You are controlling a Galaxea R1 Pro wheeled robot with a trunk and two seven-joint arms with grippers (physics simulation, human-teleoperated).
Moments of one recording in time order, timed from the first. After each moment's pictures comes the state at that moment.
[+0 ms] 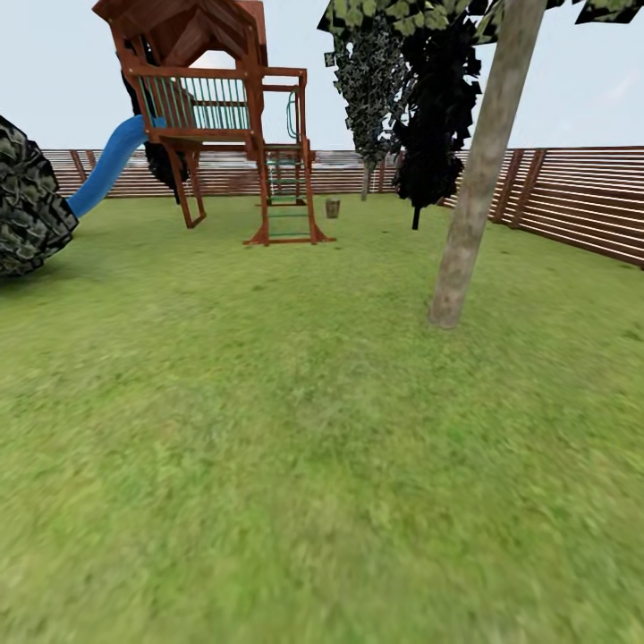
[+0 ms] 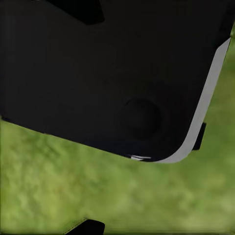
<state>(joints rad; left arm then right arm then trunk) 0.01 0.02 0.01 -0.13 0.01 -0.02 -0.01 -0.08 -0.02 0.08 -0.02 0.16 -0.17 0.00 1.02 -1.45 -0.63</state>
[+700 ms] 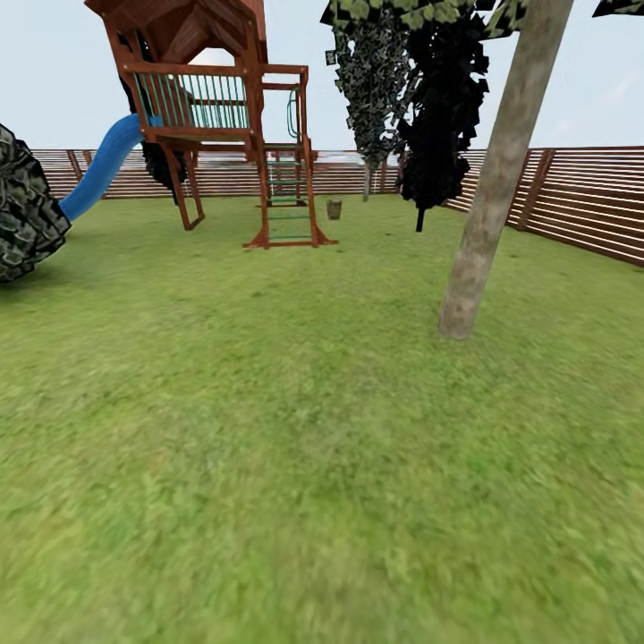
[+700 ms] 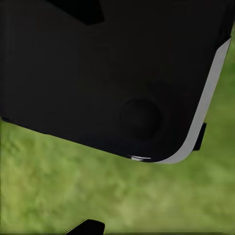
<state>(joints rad) 0.01 0.02 0.01 -0.13 0.01 -0.02 -0.01 -0.08 -0.02 0.08 -0.02 0.16 -0.17 0.00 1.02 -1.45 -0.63</state>
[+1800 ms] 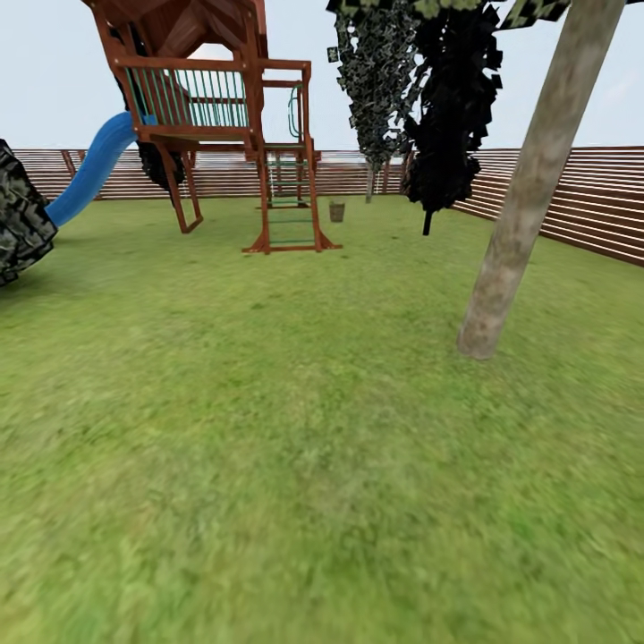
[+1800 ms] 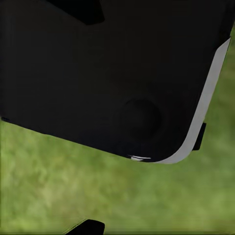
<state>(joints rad) 0.01 0.02 0.01 -0.13 0.01 -0.02 -0.01 -0.08 -0.02 0.08 -0.02 0.16 -0.17 0.00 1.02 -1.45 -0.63</state>
